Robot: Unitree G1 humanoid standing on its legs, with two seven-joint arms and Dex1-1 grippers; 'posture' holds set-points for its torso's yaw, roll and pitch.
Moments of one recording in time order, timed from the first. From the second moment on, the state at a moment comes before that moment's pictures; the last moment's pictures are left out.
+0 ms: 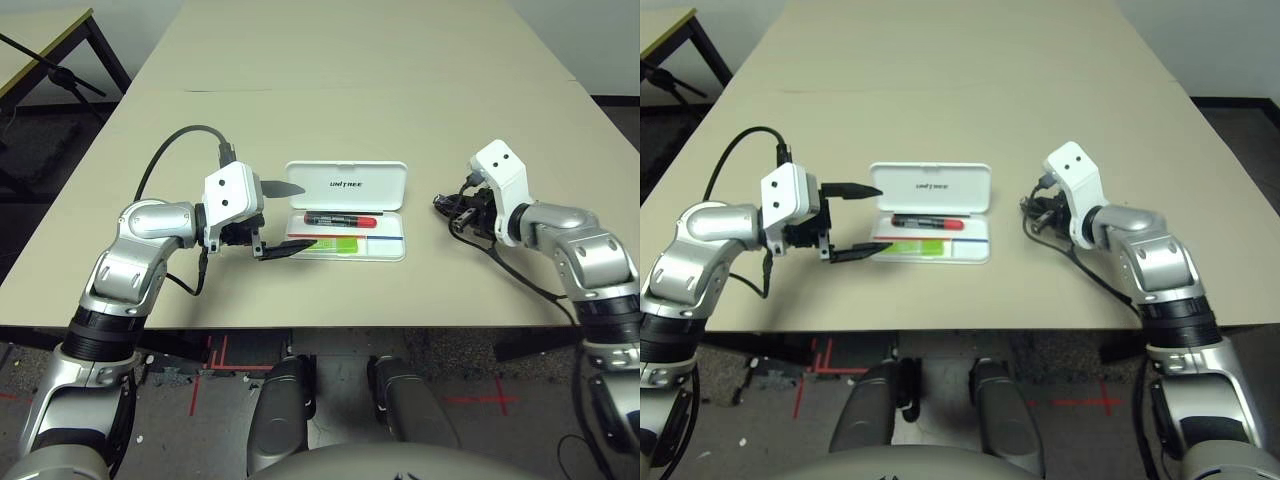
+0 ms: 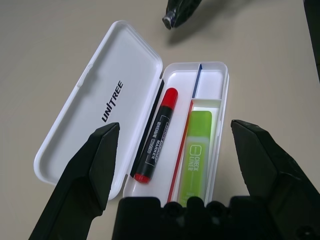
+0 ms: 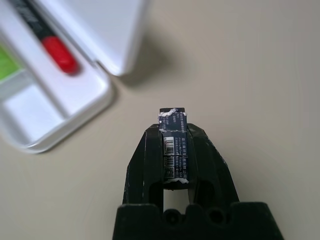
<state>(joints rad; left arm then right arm) -0.42 0.68 -0.08 -0.15 -0.27 0.24 -1.12 -0.51 -0.73 0.08 0.02 0.23 0.62 0.95</state>
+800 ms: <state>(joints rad) -0.41 0.69 -0.08 -0.15 -0.27 0.24 -1.12 -0.65 -0.64 0.32 0.19 0.16 0.30 1.35</state>
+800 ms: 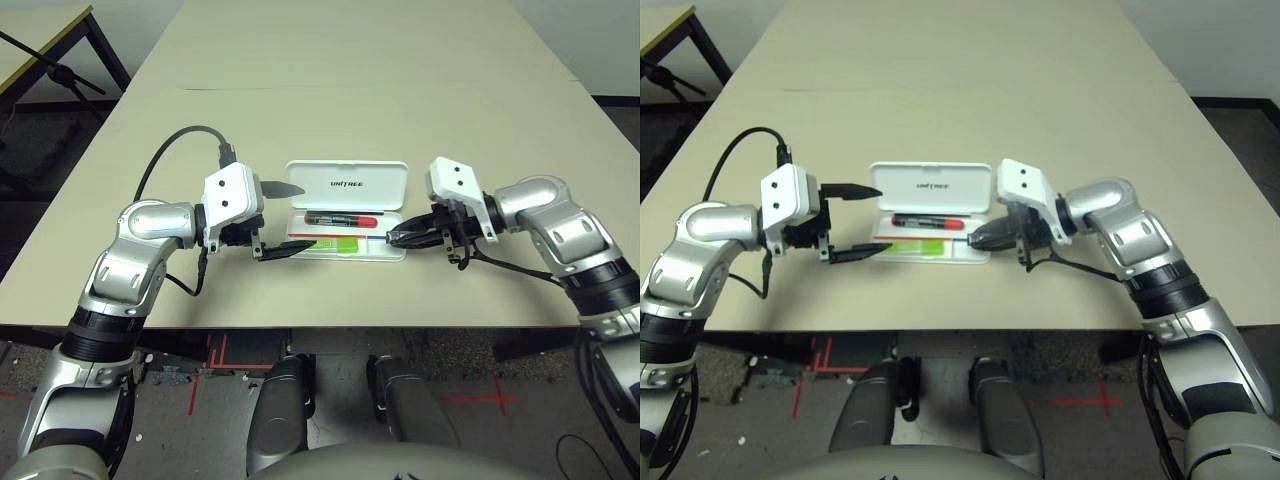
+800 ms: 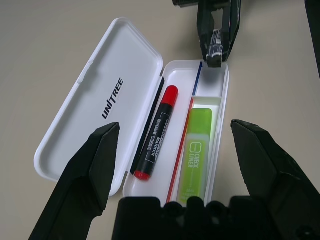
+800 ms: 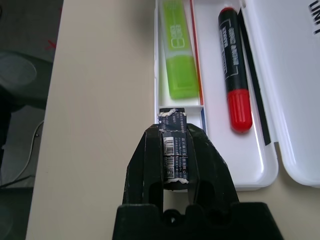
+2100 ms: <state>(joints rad) -0.43 0.67 0.04 0.02 -0.30 0.43 -0.90 -0.18 -0.78 -0.12 -0.02 0.50 0.34 1.31</state>
